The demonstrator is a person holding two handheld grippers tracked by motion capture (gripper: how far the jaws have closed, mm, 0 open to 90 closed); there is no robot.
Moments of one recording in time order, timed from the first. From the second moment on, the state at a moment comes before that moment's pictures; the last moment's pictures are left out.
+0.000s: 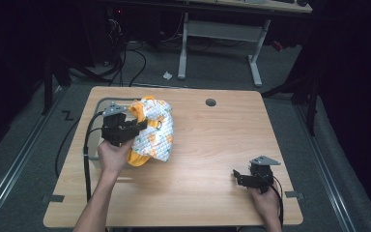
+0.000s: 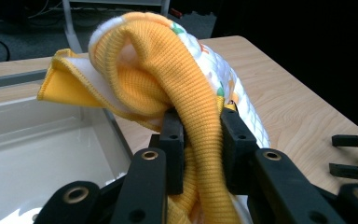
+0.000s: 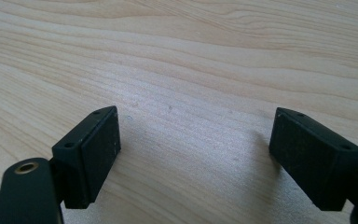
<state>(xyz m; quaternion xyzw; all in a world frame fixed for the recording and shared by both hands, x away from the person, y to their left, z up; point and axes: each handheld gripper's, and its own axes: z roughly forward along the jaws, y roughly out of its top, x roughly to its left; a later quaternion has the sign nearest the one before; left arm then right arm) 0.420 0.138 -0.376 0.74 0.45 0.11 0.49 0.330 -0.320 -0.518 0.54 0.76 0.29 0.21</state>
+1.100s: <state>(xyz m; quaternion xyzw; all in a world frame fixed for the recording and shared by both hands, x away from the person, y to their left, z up) 0.429 0.185 -0.372 0.73 0.48 0.13 0.47 0.330 -0.320 -0.518 0.54 0.76 0.29 0.21</state>
